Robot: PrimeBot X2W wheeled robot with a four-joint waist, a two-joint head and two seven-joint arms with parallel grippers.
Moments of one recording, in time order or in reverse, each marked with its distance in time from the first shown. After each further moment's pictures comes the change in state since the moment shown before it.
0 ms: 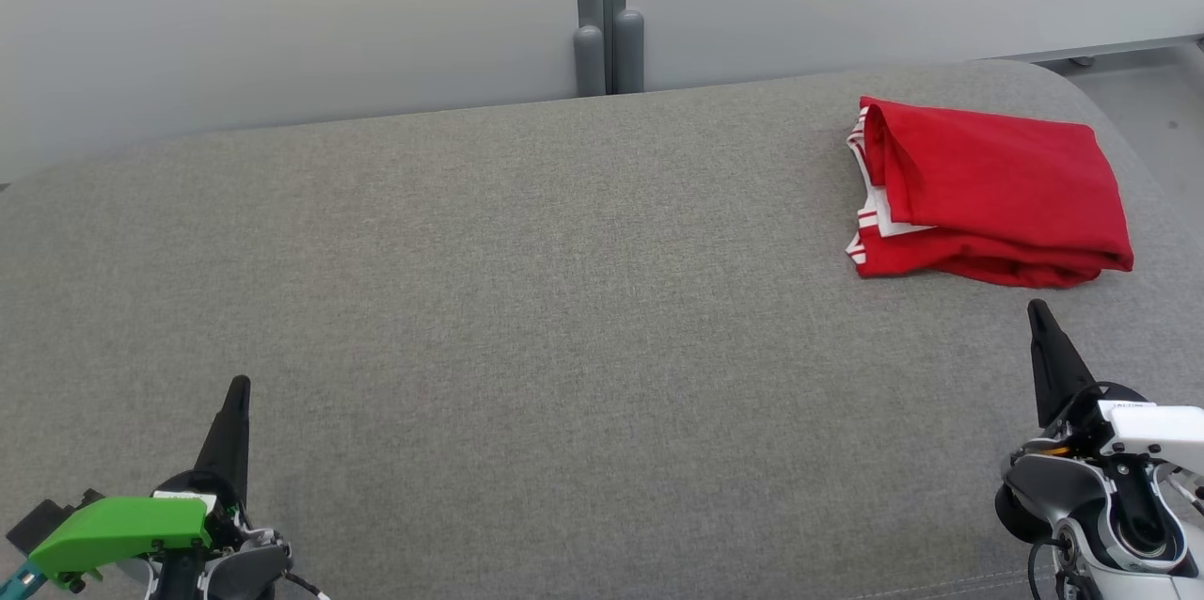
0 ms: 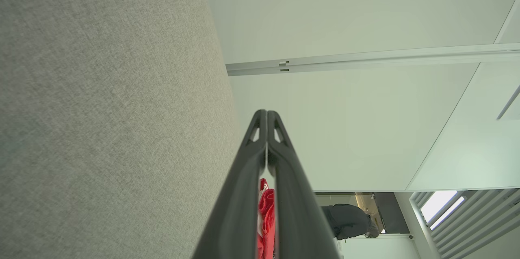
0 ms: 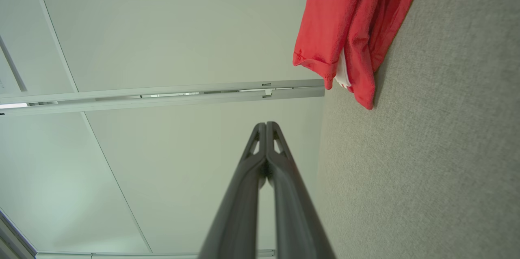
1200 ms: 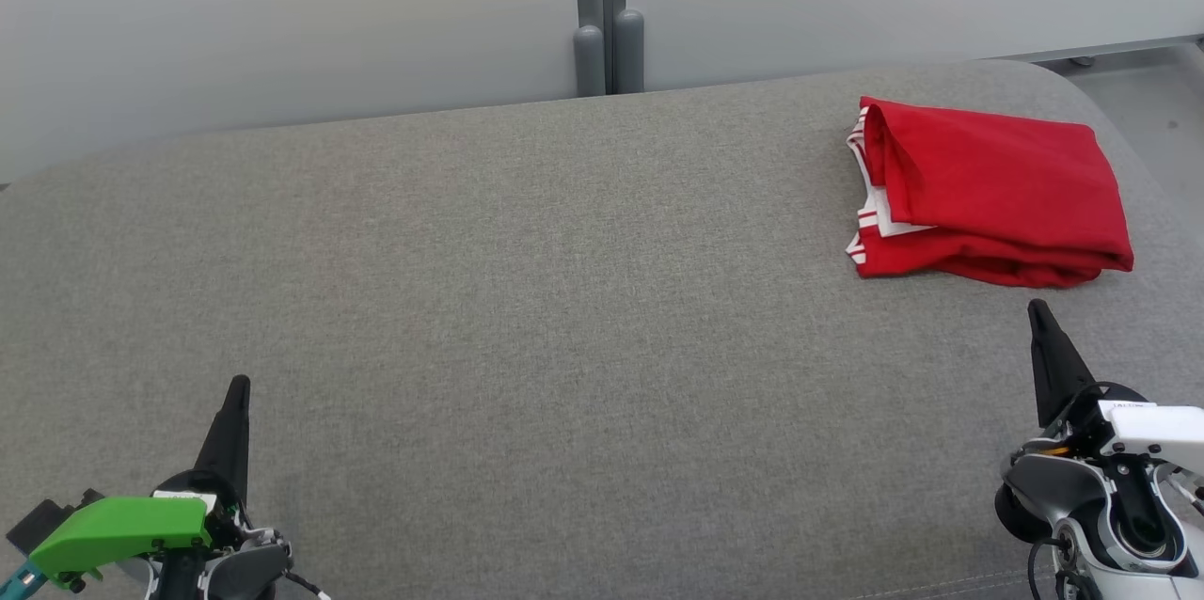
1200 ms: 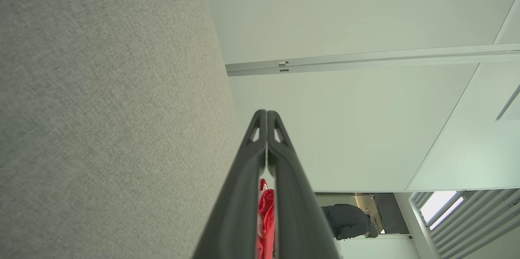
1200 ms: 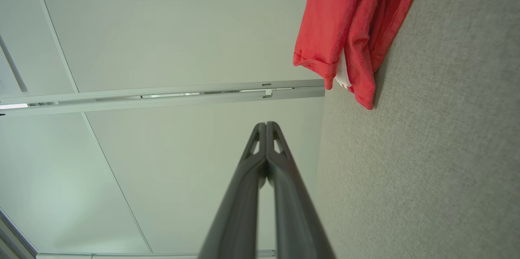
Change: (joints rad) left arm 0.000 -0.002 0.002 -0.001 0.001 0.000 0.000; right arm 0.000 0.002 -0.002 -0.001 0.000 0.000 0.000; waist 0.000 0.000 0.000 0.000
